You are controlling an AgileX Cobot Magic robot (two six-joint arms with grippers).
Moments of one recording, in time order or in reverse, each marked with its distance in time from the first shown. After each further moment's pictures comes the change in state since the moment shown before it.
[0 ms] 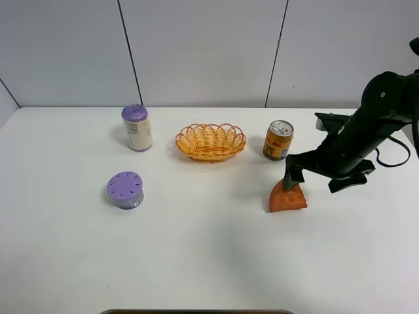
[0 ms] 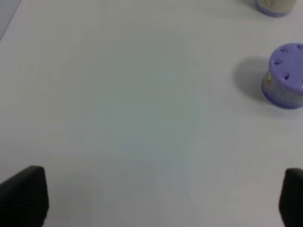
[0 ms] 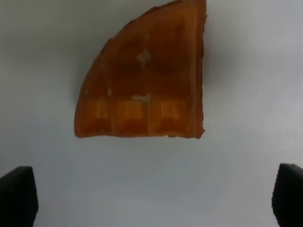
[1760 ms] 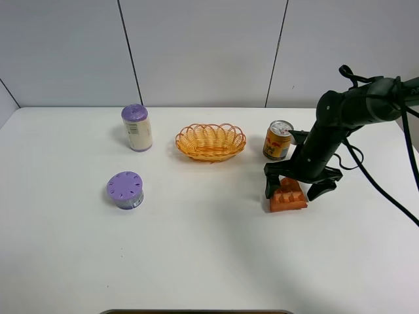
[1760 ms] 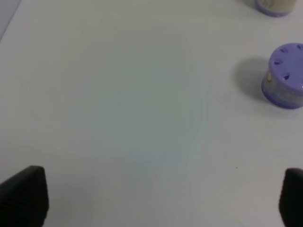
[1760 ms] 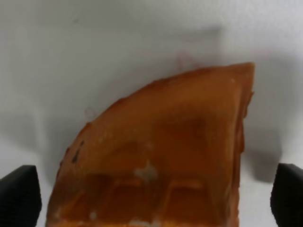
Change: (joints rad) left arm 0.000 0.000 0.000 0.000 0.000 0.000; right arm 0.034 0.338 -0.188 -0.005 0.007 0.061
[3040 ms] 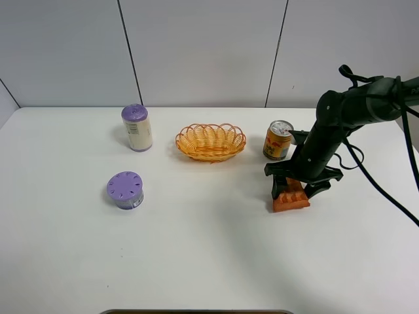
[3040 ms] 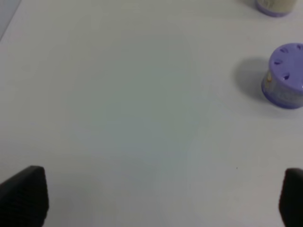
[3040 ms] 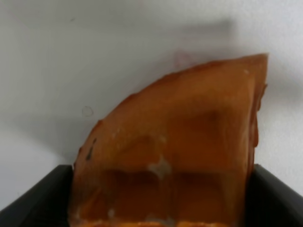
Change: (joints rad) left arm 0.000 0.000 0.000 0.000 0.000 0.000; right arm 0.000 0.000 -0.002 -0.009 0.005 0.003
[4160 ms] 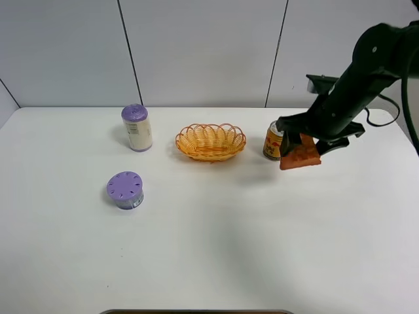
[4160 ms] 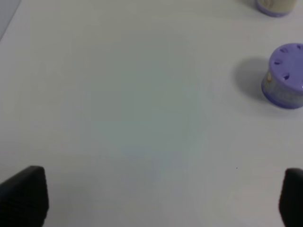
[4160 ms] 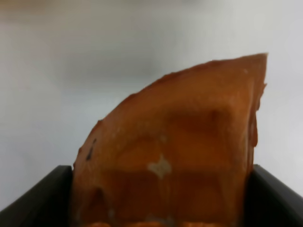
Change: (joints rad) left arm 0.000 0.000 0.000 0.000 0.000 0.000; right arm 0.000 -0.282 -0.098 -0.020 0.129 -0.009
